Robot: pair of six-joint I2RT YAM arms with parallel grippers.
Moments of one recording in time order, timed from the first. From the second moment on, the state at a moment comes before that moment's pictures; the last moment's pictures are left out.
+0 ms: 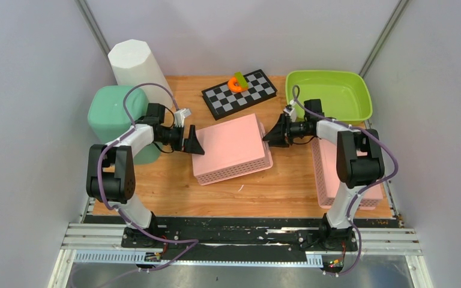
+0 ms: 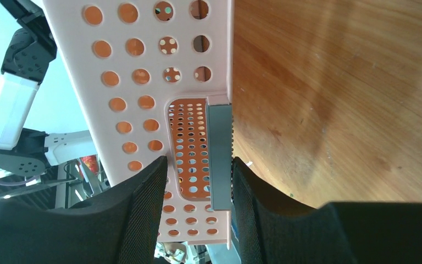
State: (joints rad) left arm -0.05 1.66 1.01 -0.50 0.86 0.13; right arm 0.10 1.85 1.12 -0.26 -1.14 0.52
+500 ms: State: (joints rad) left arm -0.04 1.66 1.00 -0.47 0.83 0.11; right arm 0.10 1.88 1.11 -0.26 -1.05 0.48
